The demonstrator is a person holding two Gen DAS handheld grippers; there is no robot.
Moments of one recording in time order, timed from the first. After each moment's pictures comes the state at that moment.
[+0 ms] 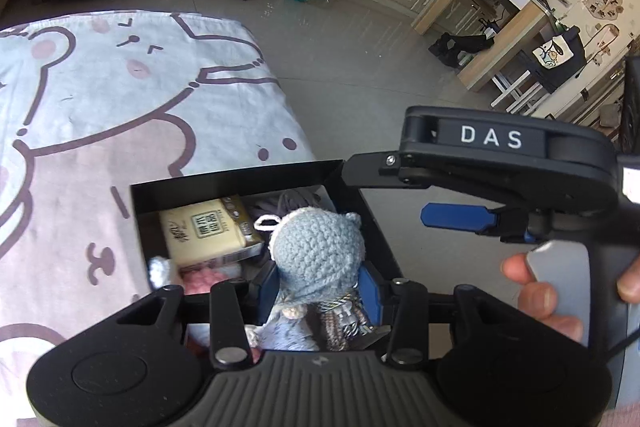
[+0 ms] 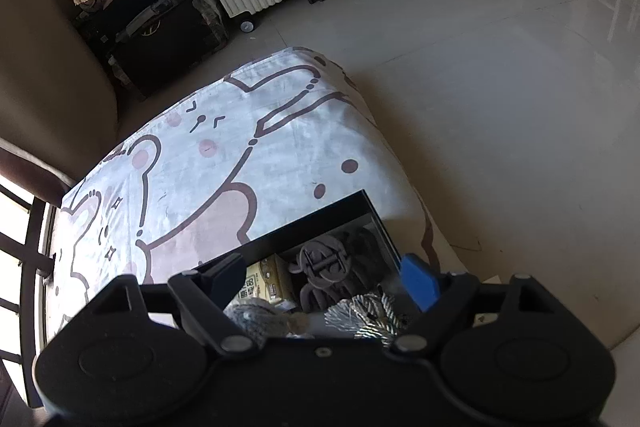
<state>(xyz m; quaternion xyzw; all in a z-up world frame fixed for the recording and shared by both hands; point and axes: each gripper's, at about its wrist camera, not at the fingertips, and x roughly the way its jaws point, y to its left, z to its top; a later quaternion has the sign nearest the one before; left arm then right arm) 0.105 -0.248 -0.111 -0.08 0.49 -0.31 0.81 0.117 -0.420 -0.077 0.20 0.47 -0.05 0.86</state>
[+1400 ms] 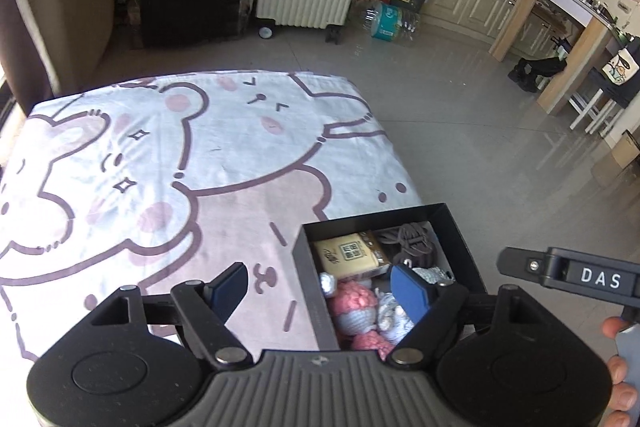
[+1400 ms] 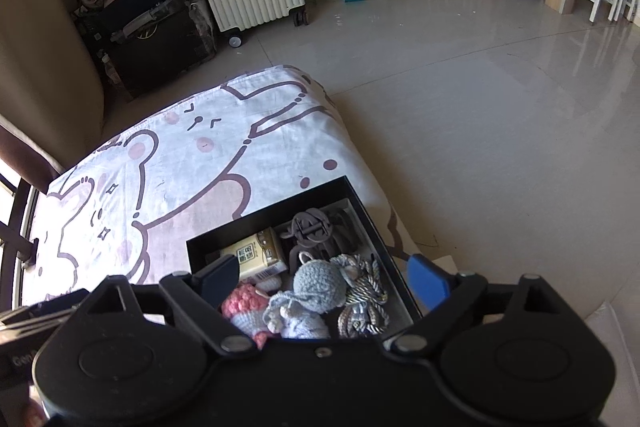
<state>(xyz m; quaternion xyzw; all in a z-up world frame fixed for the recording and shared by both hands) 0.087 -0.162 -0.031 -0.01 0.46 -0.18 0.87 0.052 -0.383 -0.025 0.14 0.45 -0.10 0.87</state>
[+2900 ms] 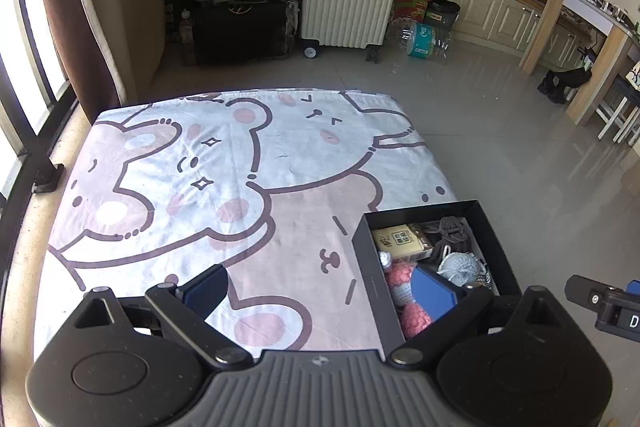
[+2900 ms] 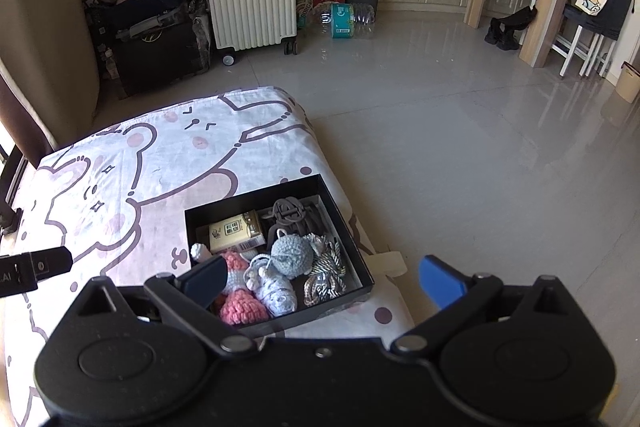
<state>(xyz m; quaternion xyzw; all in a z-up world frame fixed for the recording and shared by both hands) 0.035 -0.111 0.006 0.01 0.44 -0.12 0.89 -0.027 -0.344 0.014 0.06 0.42 -0.13 0.90</state>
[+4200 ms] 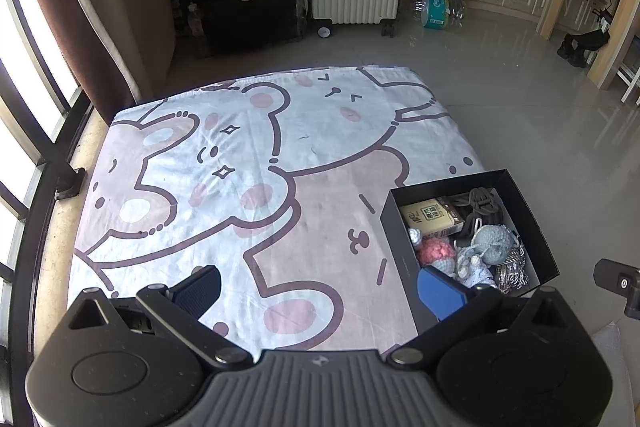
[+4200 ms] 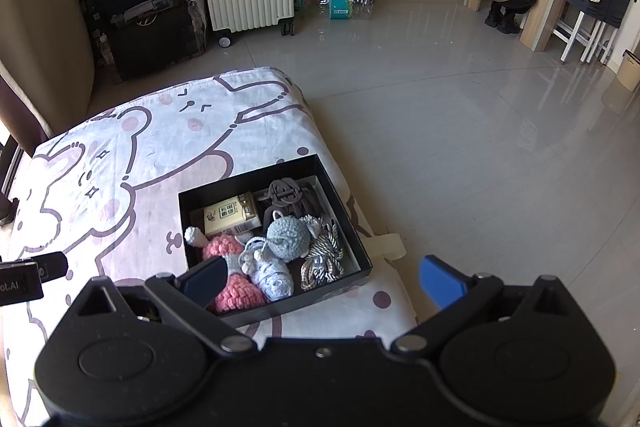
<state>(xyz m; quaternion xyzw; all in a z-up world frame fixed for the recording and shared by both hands) 0.039 -0.121 -0.003 0.06 0.46 -0.10 0.88 -0.025 -0.348 0.005 0.06 0.44 -0.13 0.88</state>
